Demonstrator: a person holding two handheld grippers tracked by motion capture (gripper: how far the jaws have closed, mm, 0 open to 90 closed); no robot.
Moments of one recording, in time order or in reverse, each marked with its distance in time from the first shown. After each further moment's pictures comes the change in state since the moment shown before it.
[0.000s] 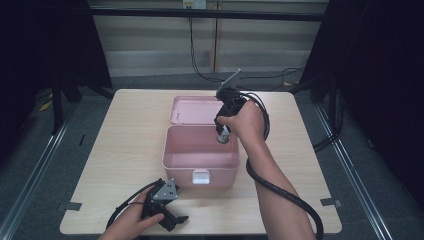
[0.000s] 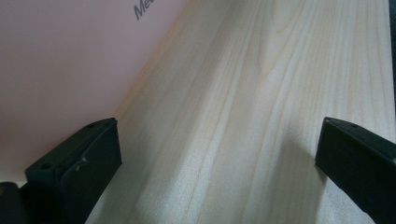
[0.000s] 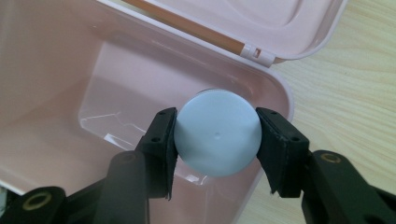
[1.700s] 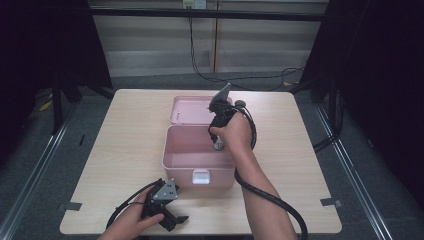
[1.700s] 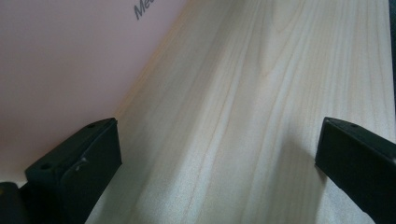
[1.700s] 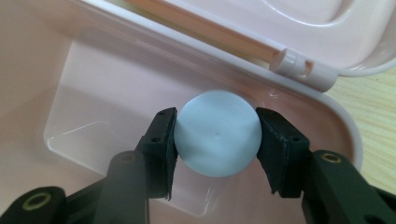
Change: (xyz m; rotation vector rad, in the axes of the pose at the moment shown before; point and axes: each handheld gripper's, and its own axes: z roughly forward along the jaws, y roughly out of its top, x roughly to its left) left arm 0.000 0.000 0.000 -0.003 0.001 0.003; right arm 0.008 0.005 0.054 0.026 -0.048 0.002
